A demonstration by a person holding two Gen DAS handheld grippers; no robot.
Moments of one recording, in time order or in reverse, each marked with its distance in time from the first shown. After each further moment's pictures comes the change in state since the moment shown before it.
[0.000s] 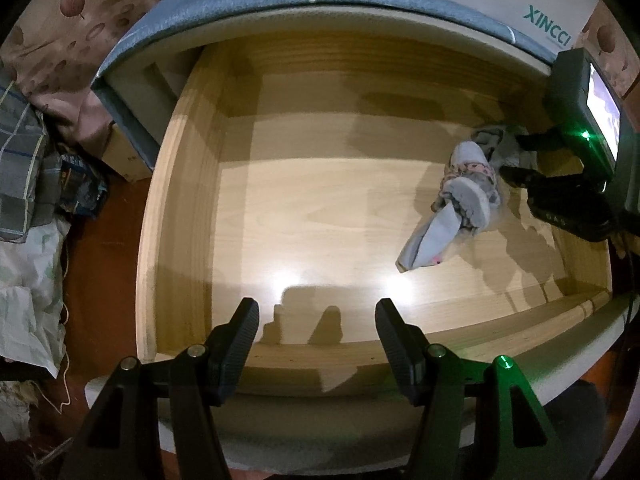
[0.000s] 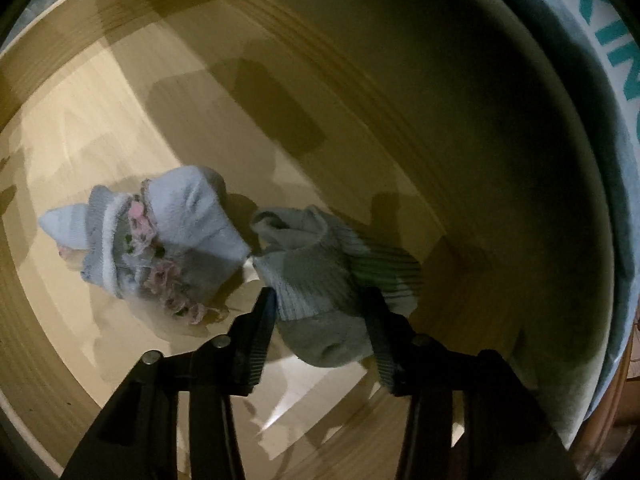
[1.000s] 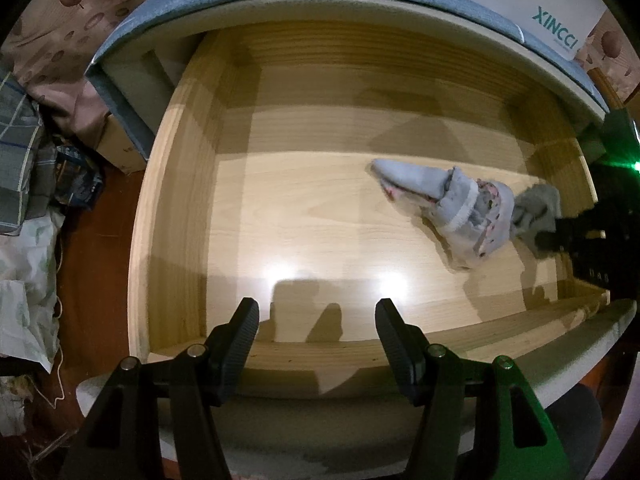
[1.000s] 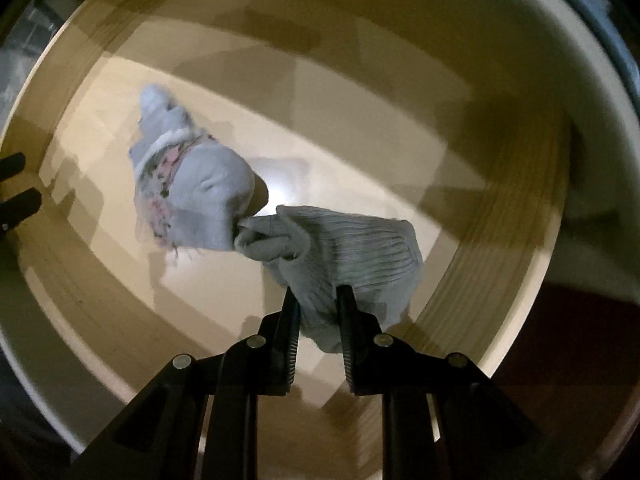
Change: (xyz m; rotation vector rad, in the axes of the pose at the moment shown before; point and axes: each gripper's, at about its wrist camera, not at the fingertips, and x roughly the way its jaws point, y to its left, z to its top) left arm 0.008 0.003 0.001 -0.015 0.016 -0.022; right arm -0.009 -0.017 -0.047 0.303 0.245 0.290
